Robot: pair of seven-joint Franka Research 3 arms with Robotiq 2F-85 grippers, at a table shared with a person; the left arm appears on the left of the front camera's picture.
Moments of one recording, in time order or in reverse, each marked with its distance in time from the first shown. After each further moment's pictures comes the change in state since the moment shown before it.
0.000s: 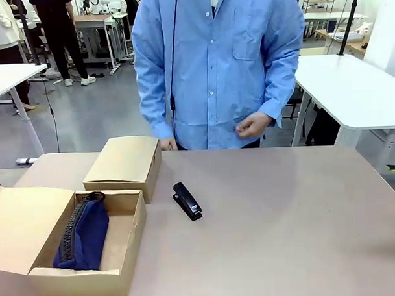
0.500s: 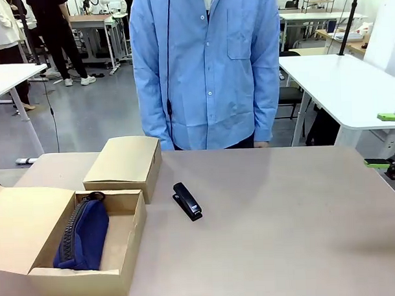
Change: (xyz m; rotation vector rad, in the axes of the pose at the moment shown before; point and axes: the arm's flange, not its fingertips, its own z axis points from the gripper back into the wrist) left arm 0.000 0.000 0.000 0.000 0.000 0.000; right arm 0.007 0.013 -0.044 -0.002 0.085 0.025
